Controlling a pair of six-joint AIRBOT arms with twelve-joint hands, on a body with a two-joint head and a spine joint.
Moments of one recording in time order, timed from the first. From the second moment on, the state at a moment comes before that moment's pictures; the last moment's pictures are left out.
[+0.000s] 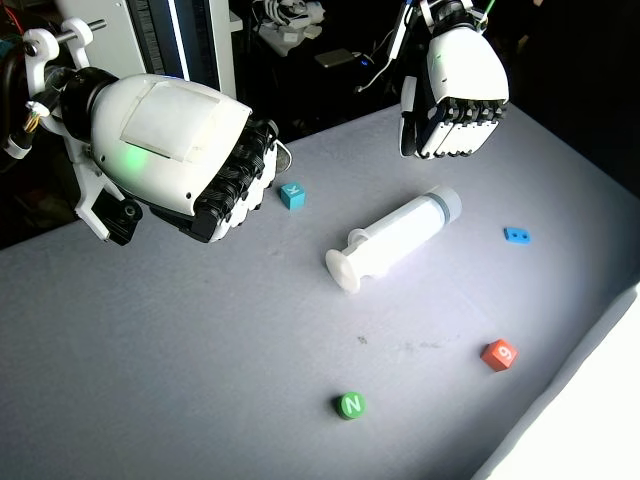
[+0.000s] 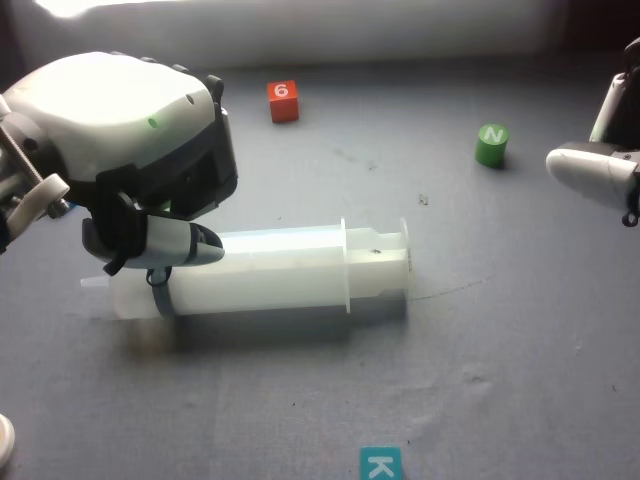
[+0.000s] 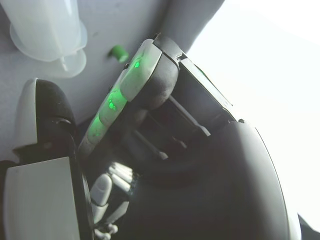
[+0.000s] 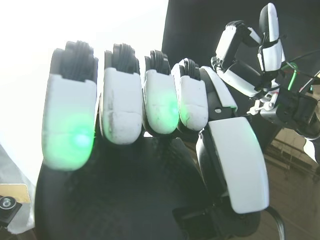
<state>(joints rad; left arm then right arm) 0.45 -0.70 0.62 -1.07 -0.42 2.02 -0.55 -0.59 0.61 0.27 0.73 -1.02</state>
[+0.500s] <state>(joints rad) 0.44 -0.71 0.61 -1.16 -0.45 2.10 -0.55 -0.59 0.61 0.27 0.74 -1.03</state>
